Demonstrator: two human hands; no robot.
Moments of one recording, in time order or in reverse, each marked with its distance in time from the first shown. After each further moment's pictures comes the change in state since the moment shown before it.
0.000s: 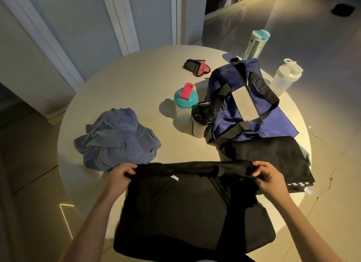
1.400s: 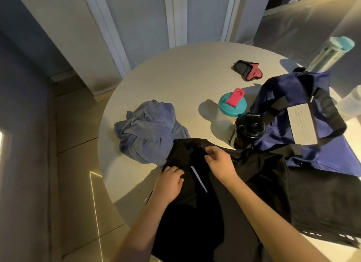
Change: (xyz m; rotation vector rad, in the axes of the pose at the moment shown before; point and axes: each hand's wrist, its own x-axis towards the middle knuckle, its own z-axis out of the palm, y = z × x) left_hand -0.016 0.038 0.054 0.670 -0.117 0.100; right_hand 0.054 -0.165 0.168 0.032 -0.557 -0.006
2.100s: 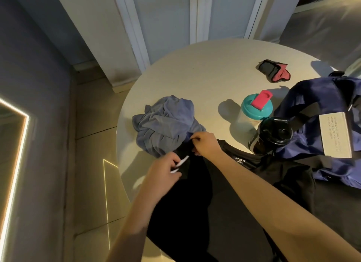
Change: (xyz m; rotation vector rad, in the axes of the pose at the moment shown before) left_hand -0.046 -0.013 -0.088 -0.520 0.176 -0.186; right_hand 0.064 -0.067 0.059 -0.126 -0.217 -0.076
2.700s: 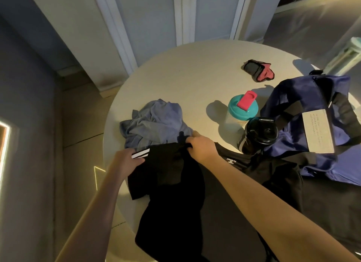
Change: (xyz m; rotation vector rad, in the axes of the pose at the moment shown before) left_hand 0.069 -0.071 -0.044 0.213 0.013 -0.316; right_hand 0.003 0.021 -0.015 -0.581 -0.004 -0.270
